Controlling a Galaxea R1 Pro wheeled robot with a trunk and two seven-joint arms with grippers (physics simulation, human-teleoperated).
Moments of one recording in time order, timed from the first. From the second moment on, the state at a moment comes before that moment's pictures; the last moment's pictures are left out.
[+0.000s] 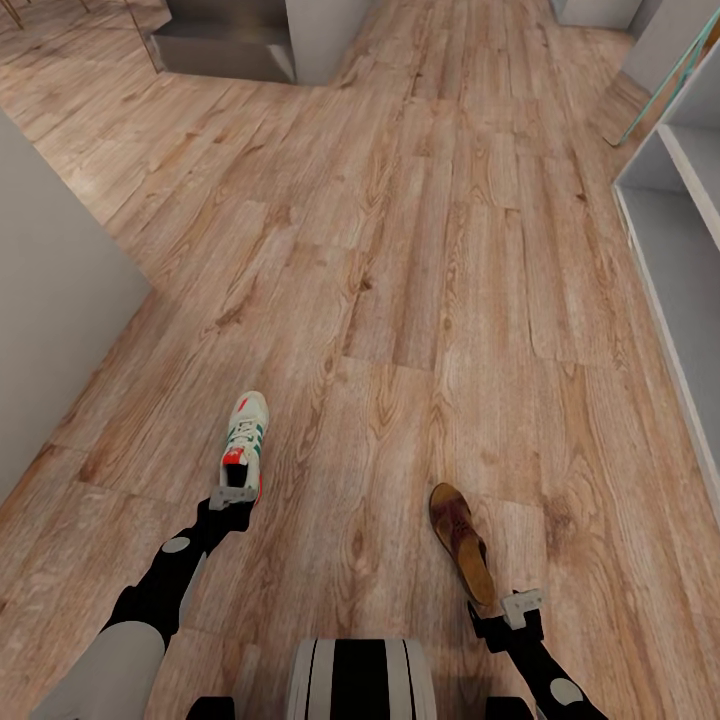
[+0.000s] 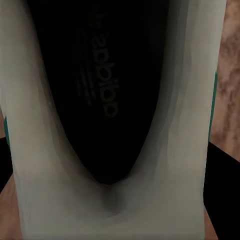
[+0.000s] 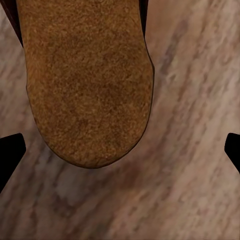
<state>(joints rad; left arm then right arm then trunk) -0.65 0.00 0.32 -0.64 -0.31 -0.02 -0.26 -0.42 -0.10 0.03 -0.37 0.12 -0.41 0.06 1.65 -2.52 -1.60</state>
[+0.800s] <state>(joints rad) -0.65 0.00 0.32 -0.64 -0.31 -0.02 -0.26 -0.42 -0.10 0.03 -0.37 0.12 -0.41 0.06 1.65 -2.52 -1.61</state>
